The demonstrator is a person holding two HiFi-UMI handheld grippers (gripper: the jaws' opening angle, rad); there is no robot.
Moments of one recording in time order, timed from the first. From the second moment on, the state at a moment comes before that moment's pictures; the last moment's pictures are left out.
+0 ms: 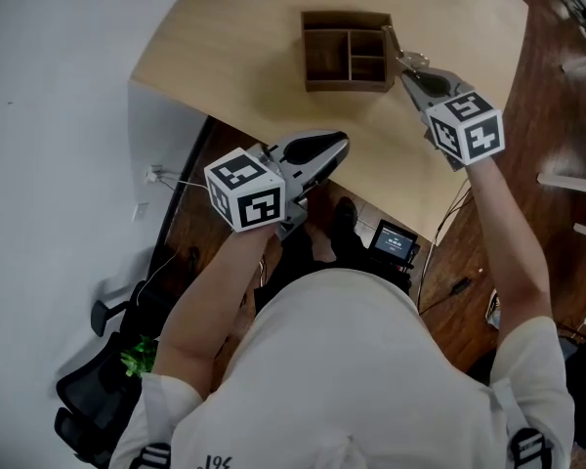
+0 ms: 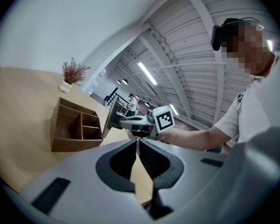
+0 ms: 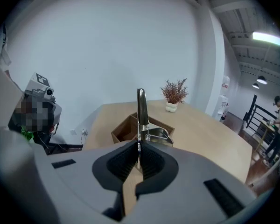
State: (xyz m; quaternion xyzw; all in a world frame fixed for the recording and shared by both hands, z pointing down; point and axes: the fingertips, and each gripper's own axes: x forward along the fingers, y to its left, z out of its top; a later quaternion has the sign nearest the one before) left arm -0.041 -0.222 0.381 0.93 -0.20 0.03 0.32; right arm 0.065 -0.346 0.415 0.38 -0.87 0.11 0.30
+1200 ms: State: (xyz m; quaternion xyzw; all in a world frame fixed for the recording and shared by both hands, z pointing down) left arm -0.055 -0.223 0.387 0.91 -0.21 0.02 0.34; right arm 0.029 -0.376 0.481 0.33 -0.84 0.07 0.43
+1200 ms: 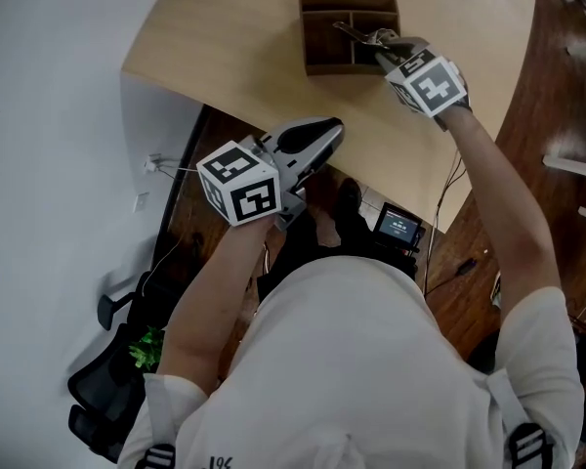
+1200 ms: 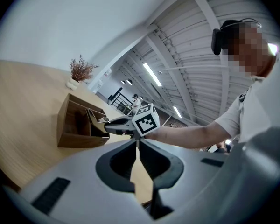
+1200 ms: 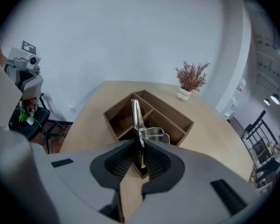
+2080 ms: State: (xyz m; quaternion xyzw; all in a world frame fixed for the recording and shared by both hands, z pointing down) left arm -0.058 -0.222 0.388 0.92 -0.22 0.01 0.34; right arm 0.069 -0.374 0.463 0.40 -0.82 0.08 0.40
